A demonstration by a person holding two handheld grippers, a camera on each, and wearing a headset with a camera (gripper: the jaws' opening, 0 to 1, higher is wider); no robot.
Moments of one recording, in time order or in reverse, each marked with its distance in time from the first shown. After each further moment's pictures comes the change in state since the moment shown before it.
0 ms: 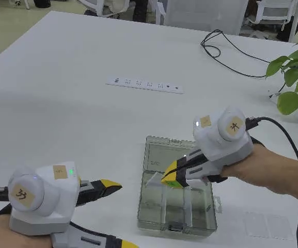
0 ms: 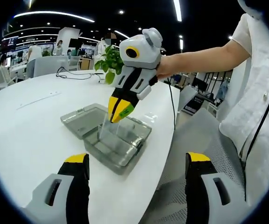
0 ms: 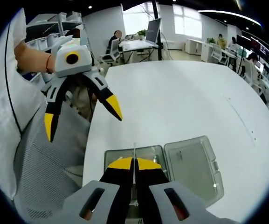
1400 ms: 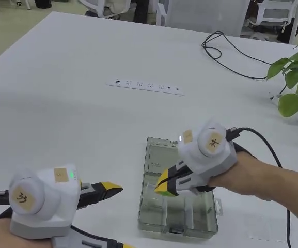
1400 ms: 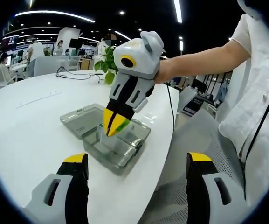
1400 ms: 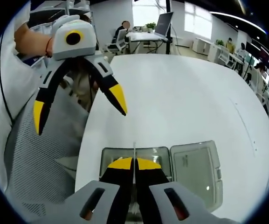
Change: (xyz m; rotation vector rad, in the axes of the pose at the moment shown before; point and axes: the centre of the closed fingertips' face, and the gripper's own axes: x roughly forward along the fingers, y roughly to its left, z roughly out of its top) left arm 0.002 0.000 0.000 -0.011 -0.010 -0.006; right arm 0.028 0.005 -0.007 -0.103 0.089 -0.001
